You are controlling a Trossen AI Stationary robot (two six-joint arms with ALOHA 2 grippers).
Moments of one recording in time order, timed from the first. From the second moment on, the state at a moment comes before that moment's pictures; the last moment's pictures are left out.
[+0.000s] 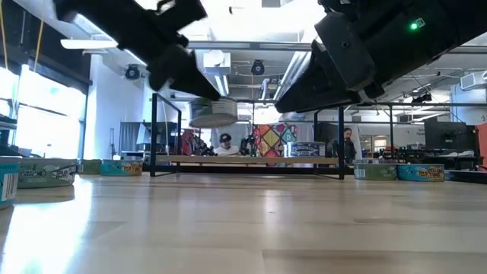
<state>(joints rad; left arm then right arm) -0.26 1.54 0.81 0.05 -0.75 0.11 0.56 1.83 0.93 0.09 1.01 0.56</state>
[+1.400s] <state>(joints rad) 0.49 1.70 0.83 0.21 -0.45 0.27 0.50 1.83 0.93 0.09 0.95 0.56</state>
